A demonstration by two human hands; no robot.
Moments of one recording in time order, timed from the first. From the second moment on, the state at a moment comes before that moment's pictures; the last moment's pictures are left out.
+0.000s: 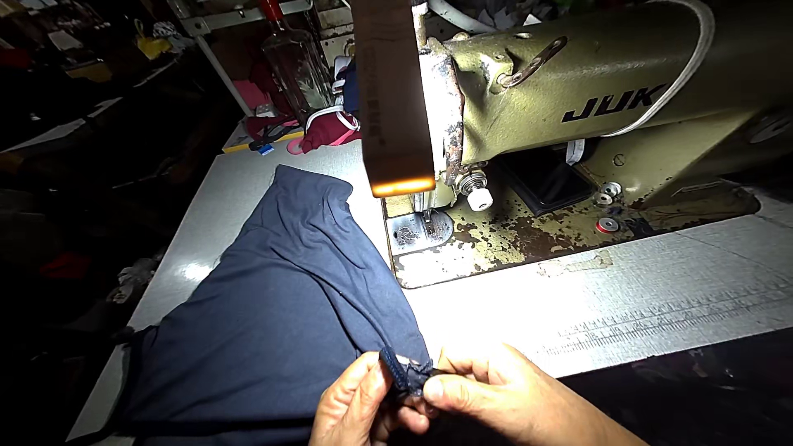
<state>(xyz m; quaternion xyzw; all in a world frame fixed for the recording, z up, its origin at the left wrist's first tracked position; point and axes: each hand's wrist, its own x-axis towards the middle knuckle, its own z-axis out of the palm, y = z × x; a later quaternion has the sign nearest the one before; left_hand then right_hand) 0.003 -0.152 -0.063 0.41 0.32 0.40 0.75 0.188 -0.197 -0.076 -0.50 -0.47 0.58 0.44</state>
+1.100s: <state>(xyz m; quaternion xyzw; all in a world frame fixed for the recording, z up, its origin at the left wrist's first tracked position) 0.003 -0.151 -0.066 0.46 0.33 0.36 0.74 0.177 -0.196 -0.085 -0.47 -0.46 0.55 0.52</state>
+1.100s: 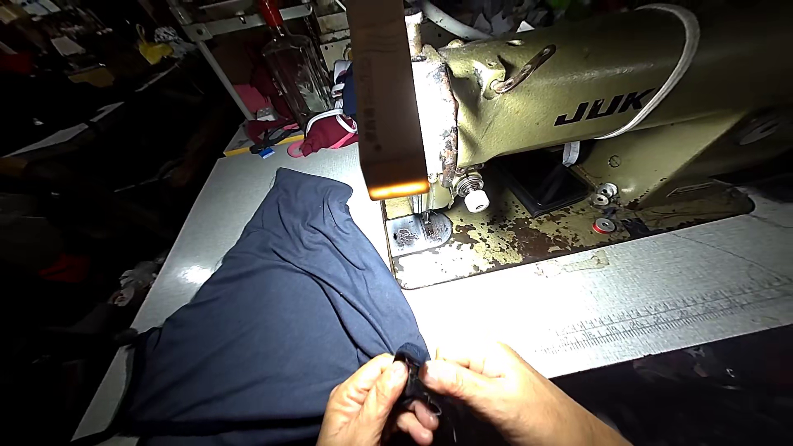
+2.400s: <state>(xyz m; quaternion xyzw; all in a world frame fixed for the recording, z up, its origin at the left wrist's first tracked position) -0.015 -0.094 -0.056 0.69 0.24 0.22 0.64 0.178 -0.195 -0.073 -0.50 -0.48 0.45 0.57</state>
